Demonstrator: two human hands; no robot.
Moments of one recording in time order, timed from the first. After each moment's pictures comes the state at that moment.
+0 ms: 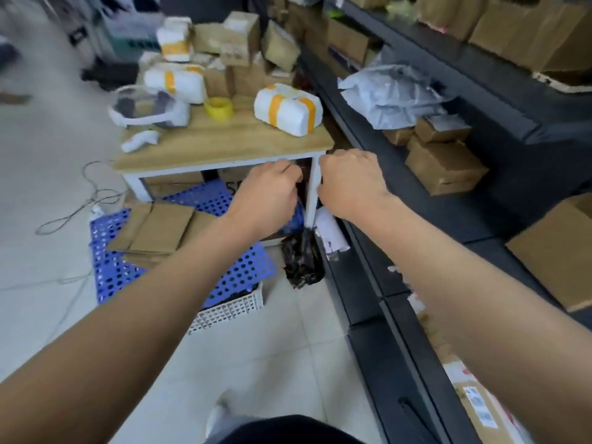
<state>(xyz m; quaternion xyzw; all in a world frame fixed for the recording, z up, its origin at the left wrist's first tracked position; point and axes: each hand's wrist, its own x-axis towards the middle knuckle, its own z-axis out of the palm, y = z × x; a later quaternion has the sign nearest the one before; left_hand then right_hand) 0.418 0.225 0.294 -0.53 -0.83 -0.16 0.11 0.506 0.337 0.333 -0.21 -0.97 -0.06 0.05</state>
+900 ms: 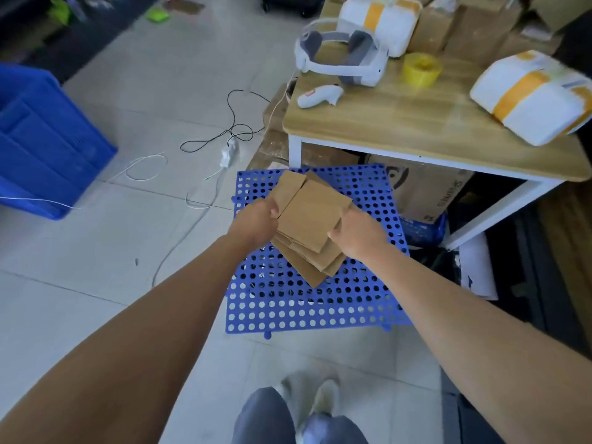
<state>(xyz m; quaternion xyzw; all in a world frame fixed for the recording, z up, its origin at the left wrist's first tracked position) 0.118 -0.033 0.098 -0.09 -0.95 -0.24 -0.18 0.173 0.159 0.114 -0.09 -0.97 0.12 -0.17</state>
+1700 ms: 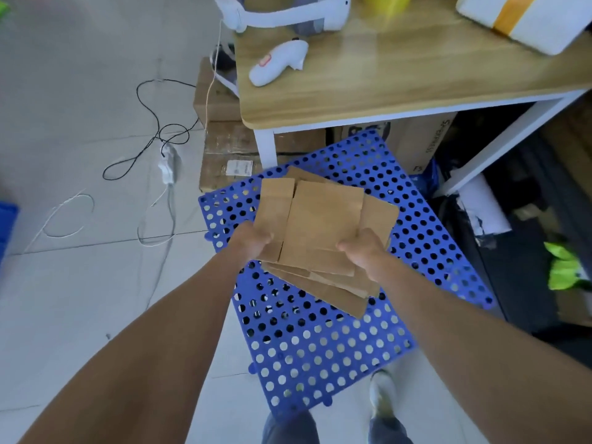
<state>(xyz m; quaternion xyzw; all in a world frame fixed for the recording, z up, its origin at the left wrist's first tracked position) -0.042 -0.035 -0.040 0.02 -0.86 -0.31 -0.40 0.080 0.133 -0.034 -0.51 -0.70 0.47 -0.17</state>
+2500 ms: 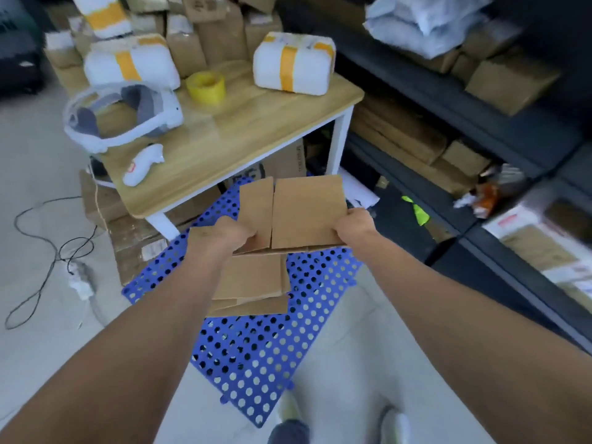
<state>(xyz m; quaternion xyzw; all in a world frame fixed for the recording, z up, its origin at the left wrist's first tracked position) 0.049 0.081 0.138 -0.16 -0.87 -0.24 -0.40 0.227 0.199 0.125 -0.64 -0.60 0.47 0.07</state>
